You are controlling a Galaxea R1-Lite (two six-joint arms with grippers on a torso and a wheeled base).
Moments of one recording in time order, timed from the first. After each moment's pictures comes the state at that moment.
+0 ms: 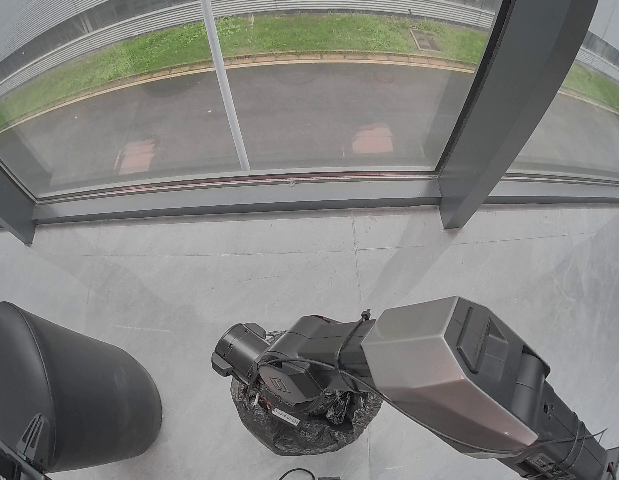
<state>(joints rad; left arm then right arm) 0.00 0.02 -0.02 -0.01 -0.04 -0.01 0.99 2.61 -2.00 0.71 -0.46 -0.11</state>
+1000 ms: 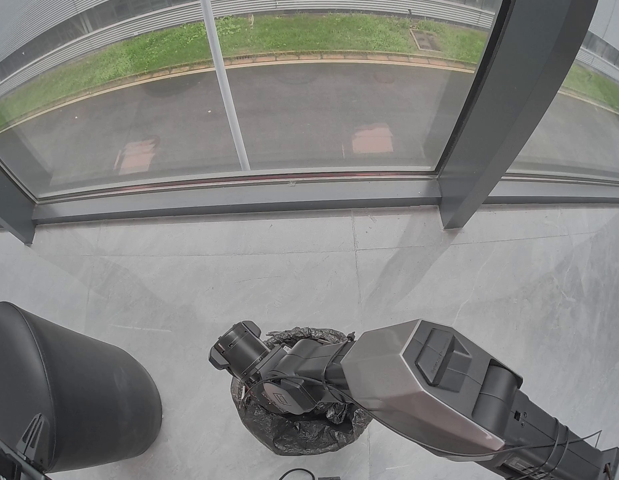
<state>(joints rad) 0.00 0.02 -0.02 -0.01 -0.04 -0.01 0.97 2.72 -2.00 0.31 -0.51 -0.24</state>
